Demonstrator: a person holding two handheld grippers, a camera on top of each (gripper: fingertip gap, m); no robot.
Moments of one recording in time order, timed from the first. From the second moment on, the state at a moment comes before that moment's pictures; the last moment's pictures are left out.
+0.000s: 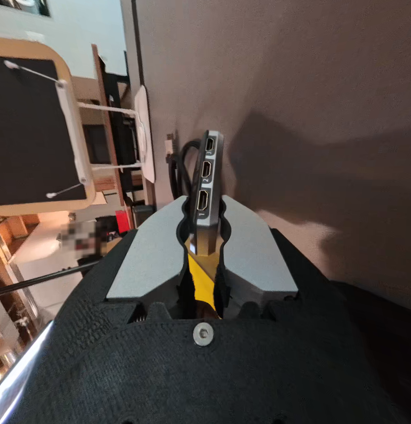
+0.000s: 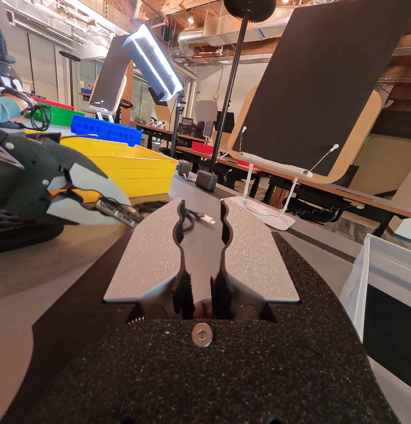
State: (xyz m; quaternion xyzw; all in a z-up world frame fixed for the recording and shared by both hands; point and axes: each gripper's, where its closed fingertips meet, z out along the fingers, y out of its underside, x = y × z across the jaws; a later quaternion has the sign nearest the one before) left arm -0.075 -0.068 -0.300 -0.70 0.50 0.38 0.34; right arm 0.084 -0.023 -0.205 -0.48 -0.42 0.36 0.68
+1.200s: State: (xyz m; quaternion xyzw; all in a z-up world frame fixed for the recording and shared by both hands) left arm -0.256 -0.145 -0.241 -0.88 0.23 0.20 0.37; right arm 0.084 -0.018 -0.205 -0.49 -0.41 0.35 0.68
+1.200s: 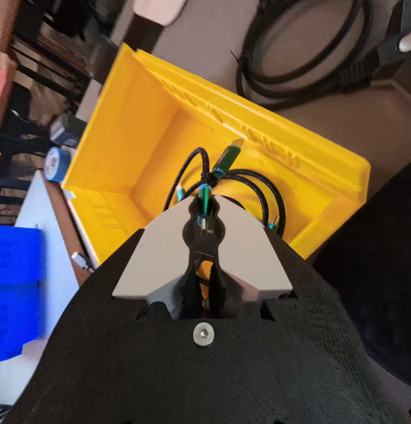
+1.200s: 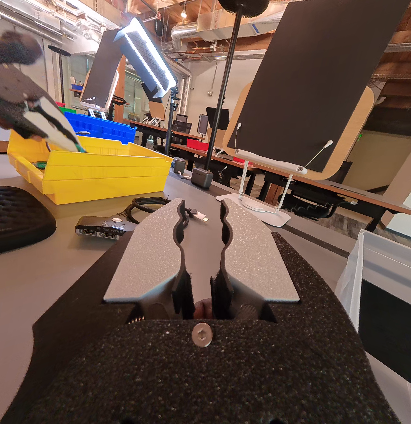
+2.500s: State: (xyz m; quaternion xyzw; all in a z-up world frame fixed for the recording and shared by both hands) left arm -0.007 -0.096 -0.143 -0.48 -0.02 -0.44 0.76; right arm 0.000 -0.078 -0.108 -0.41 -0.29 0.50 0.70
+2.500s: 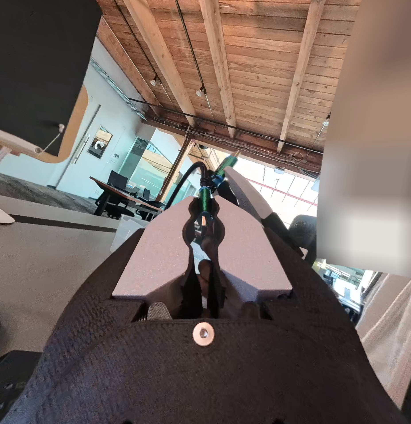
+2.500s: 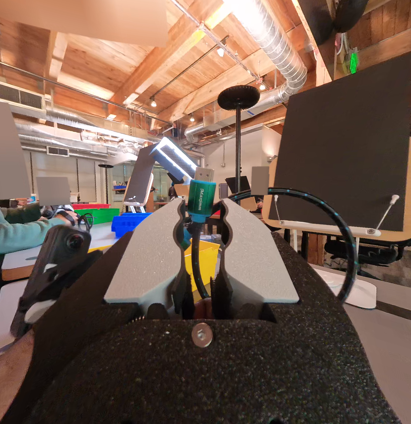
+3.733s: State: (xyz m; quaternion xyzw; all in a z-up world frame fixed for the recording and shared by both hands) left arm -0.095 -0.090 -0.316 -0.68 0.63 0.32 0.19; right arm 0.020 -0.077 -0.309 -0.62 -0.68 0.31 0.23
